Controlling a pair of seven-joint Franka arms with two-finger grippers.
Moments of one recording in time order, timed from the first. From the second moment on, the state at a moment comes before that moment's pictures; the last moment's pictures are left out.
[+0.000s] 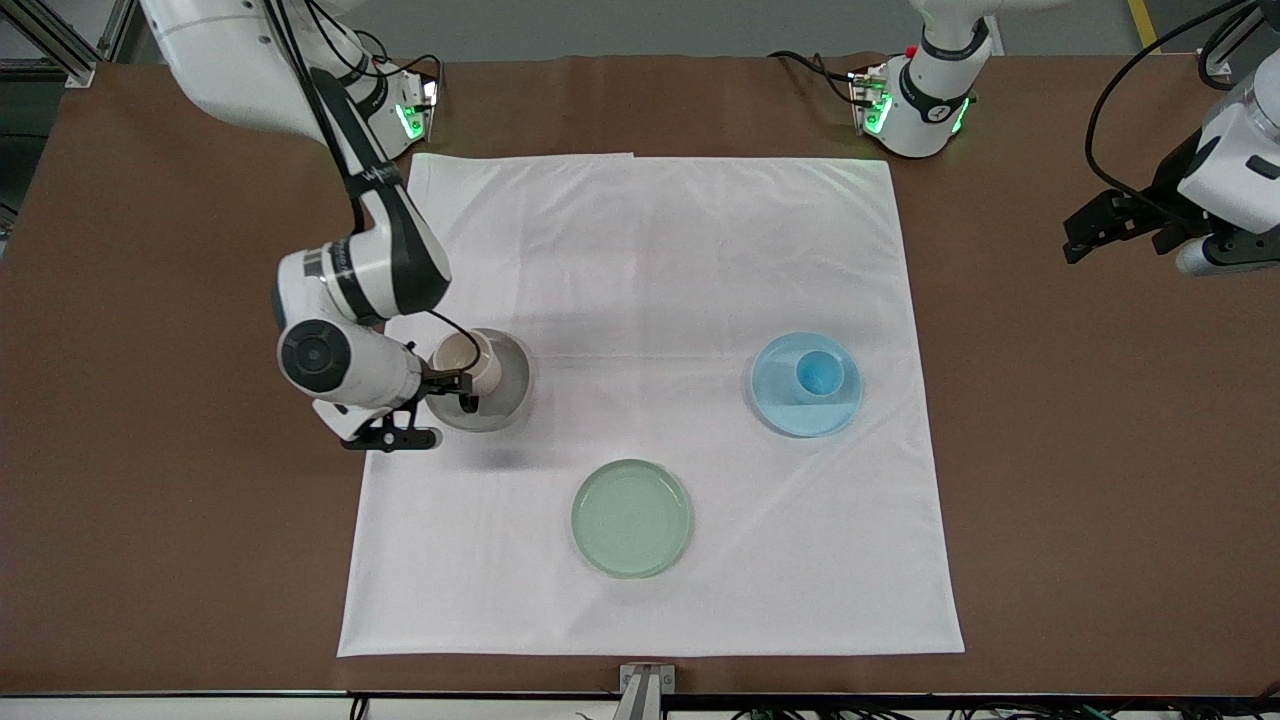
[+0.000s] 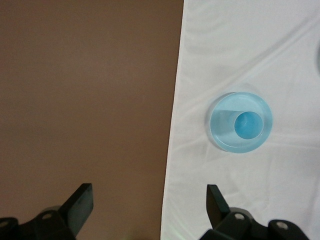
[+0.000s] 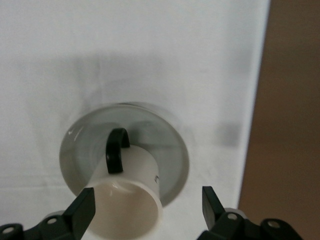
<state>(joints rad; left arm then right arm) -0.01 -0.07 -0.09 -1.67 0.02 1.59 -0.17 0.37 0.42 -0.09 -1.72 0.10 1.92 0.27</state>
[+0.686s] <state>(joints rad) -0.02 -0.06 -0.09 -1.65 0.02 1.59 -0.17 0.05 0.05 -0.11 -1.84 0.04 1.69 -0.01</state>
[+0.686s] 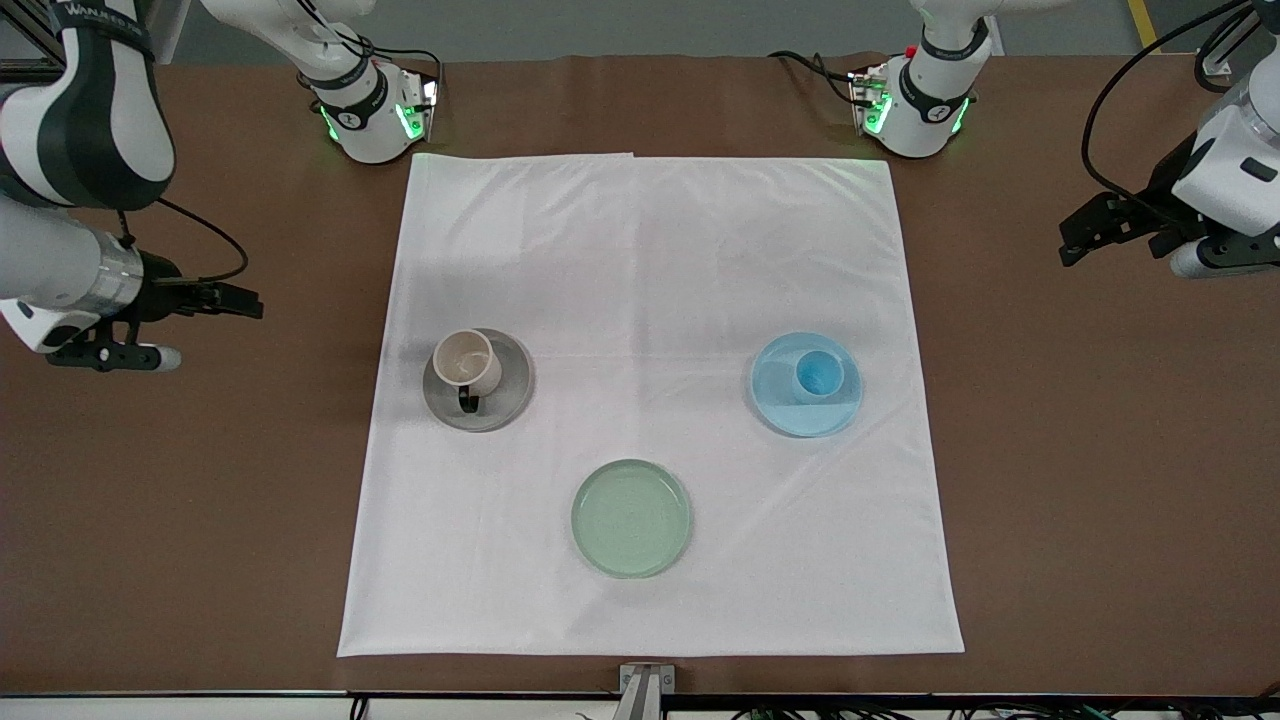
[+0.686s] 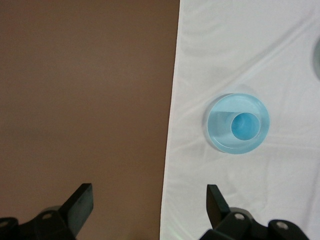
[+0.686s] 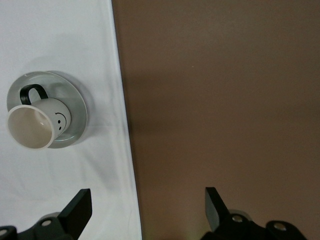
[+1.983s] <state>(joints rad) -0.02 -0.06 -0.10 -1.63 0.02 1.60 -0.15 0.02 0.03 -0.10 -1.50 0.02 1.63 -0.04</state>
